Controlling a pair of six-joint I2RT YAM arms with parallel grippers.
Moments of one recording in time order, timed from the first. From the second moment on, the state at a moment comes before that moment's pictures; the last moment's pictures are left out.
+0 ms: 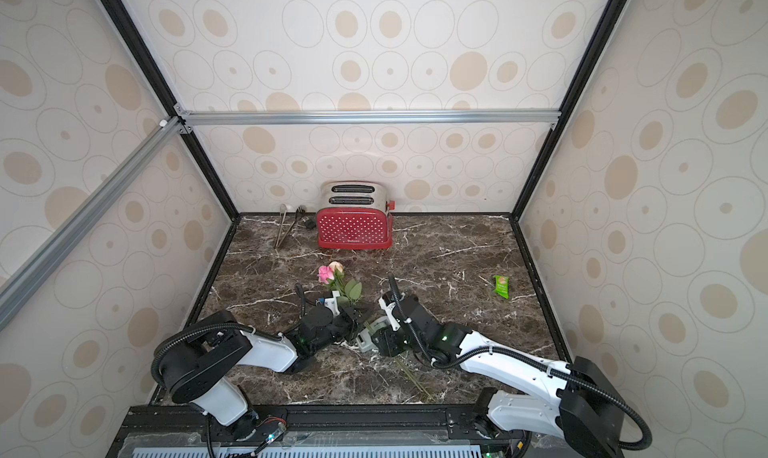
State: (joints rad) left arm -0.84 1.64 0.41 0.97 0.02 -1.58; right arm 0.86 1.14 0.62 -0.25 -0.19 0.53
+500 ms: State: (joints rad) left arm -0.84 1.66 0.40 1.06 -0.01 -1.54; right arm 0.68 1.30 0.50 0.09 -0.76 0.76
